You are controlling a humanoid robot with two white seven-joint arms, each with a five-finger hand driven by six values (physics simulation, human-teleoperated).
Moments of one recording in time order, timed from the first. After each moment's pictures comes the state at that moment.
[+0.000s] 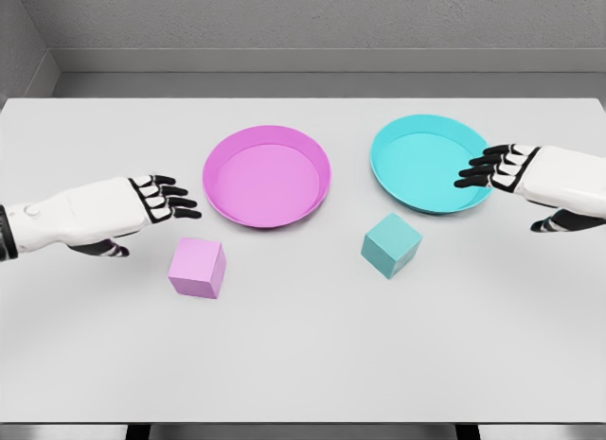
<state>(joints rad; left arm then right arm) -0.38 1.03 -0.55 -1.72 -0.47 -0.61 -0.26 -0.50 -1.27 0.66 -1.72 0.21 -0.61 0.22</state>
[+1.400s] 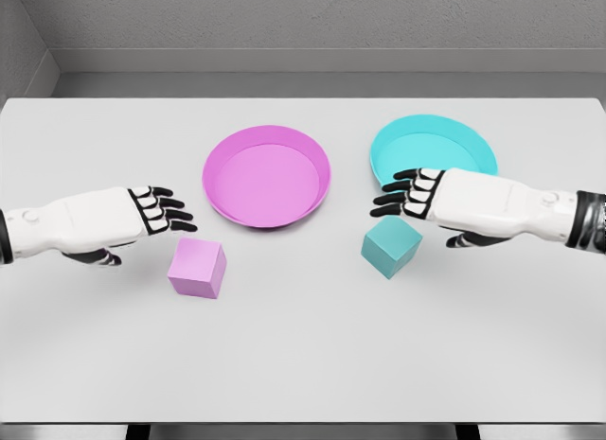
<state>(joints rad) -0.46 1.08 -0.65 -1.72 -0.47 -0.61 -0.26 -0.54 -1.02 0.71 -1.77 0.32 -0.61 0.27</state>
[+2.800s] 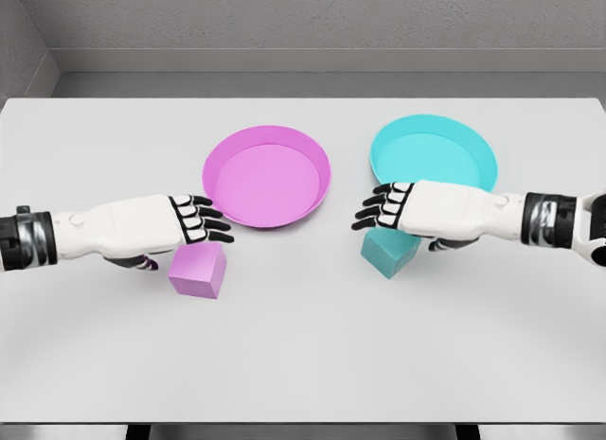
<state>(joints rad) -0.53 0.99 -0.76 -1.72 -0.49 -0.61 -0.27 -0.61 -0.88 0.78 -1.64 0.45 -0.61 0.37</state>
